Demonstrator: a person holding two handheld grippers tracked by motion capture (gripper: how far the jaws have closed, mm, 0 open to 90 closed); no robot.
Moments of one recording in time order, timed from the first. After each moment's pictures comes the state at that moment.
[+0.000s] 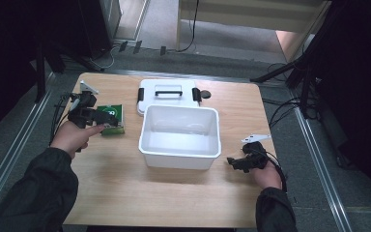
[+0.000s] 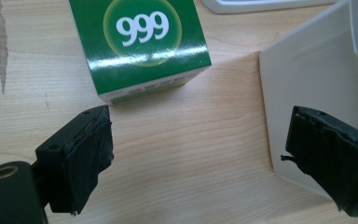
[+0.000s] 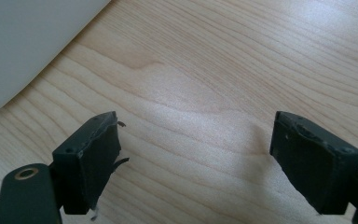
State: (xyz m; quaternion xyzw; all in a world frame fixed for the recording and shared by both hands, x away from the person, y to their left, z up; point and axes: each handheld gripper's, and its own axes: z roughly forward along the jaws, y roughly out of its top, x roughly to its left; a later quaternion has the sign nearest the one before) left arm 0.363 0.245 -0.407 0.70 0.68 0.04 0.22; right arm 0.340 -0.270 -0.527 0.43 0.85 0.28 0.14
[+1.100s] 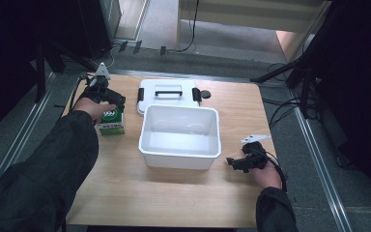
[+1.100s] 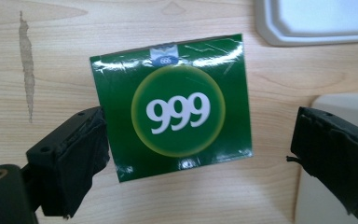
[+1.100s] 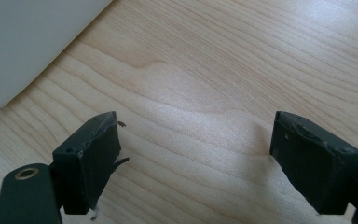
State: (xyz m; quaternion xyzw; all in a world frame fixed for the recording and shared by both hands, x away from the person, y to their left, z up) left arm 0.452 0.236 -0.423 0.68 0.73 0.02 0.09; right arm 0.341 -0.270 -0.529 0.43 0.85 0.28 0.13
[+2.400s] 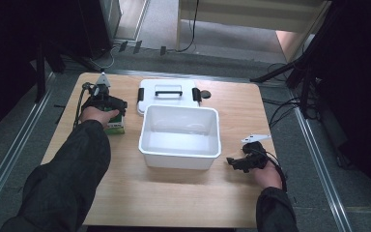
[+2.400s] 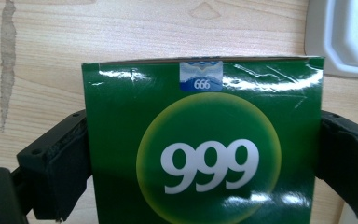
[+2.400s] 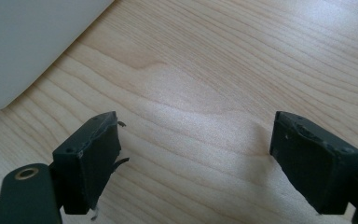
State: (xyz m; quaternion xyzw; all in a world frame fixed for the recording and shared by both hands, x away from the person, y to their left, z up) left arm 0.458 0.238 -0.468 0.64 0.77 0.04 0.09; right arm 0.341 -0.270 -0.528 0.43 0.85 0.28 0.13
